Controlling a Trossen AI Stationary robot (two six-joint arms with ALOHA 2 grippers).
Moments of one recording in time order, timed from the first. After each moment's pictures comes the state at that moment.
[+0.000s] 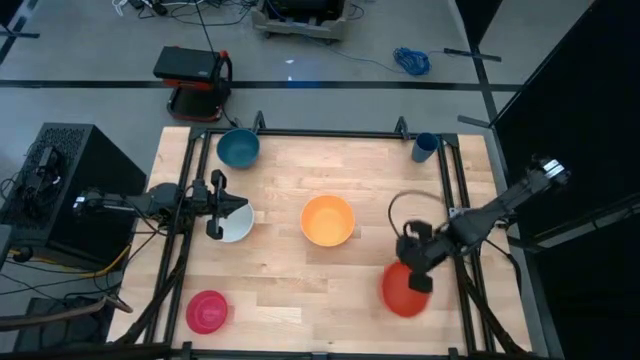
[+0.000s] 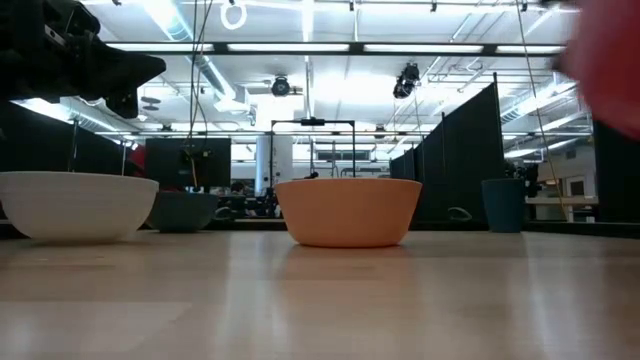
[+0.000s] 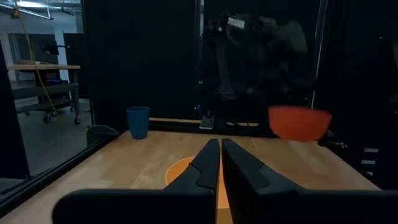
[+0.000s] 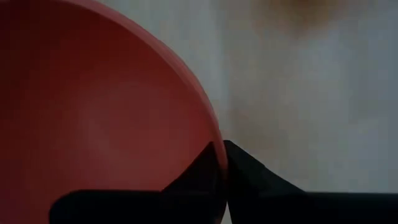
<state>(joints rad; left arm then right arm) -0.08 0.00 0.01 0.16 -0.17 -0.02 0.54 1.18 0.98 -0.92 0.21 0.66</state>
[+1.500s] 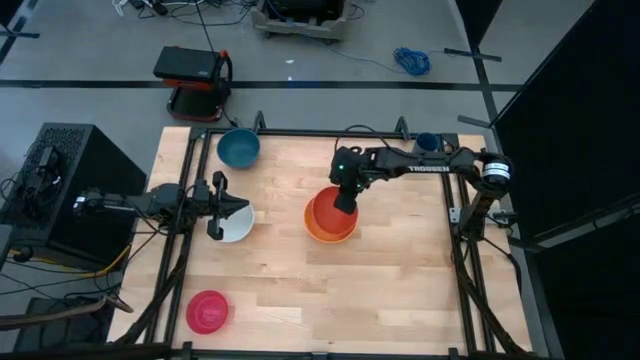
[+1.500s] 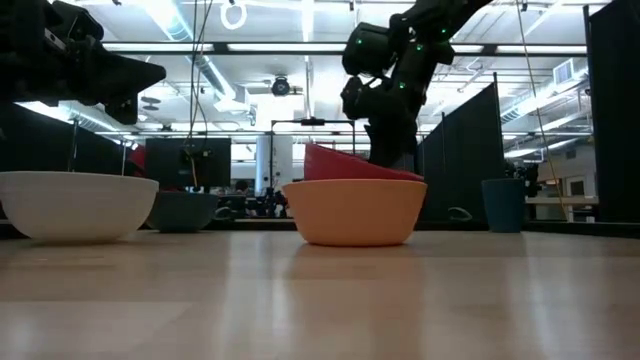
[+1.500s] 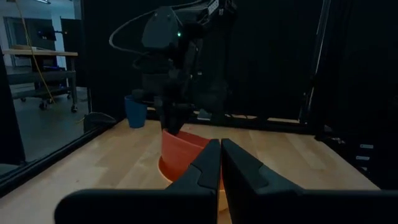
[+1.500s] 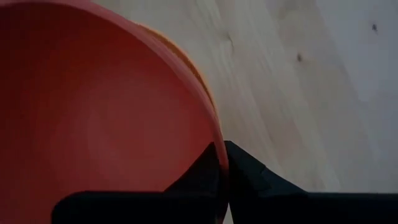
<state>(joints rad) -0.08 0.00 0.01 0.12 -0.17 -0.07 -0.25 1.76 1.30 -0.66 -0.03 0.11</state>
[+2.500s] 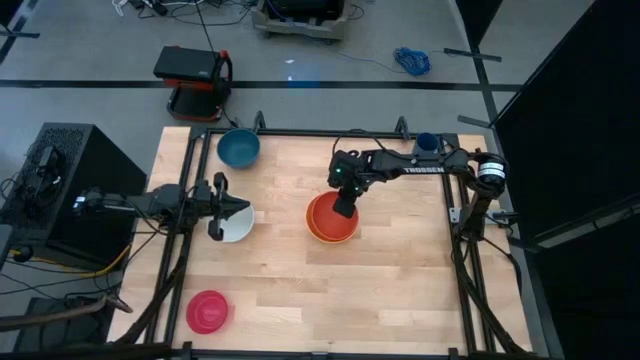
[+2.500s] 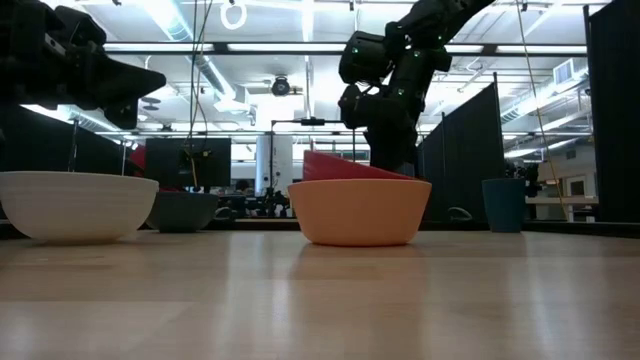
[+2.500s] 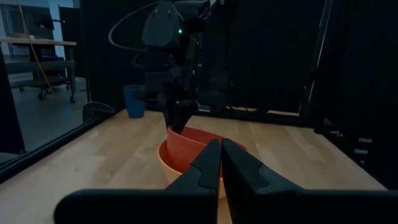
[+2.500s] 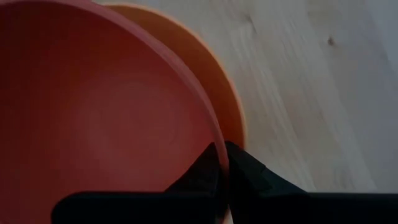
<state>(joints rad) -0.08 0.00 0.01 0.09 -0.17 -0.09 -0.24 1.80 1.30 -0.66 -0.08 0.12</state>
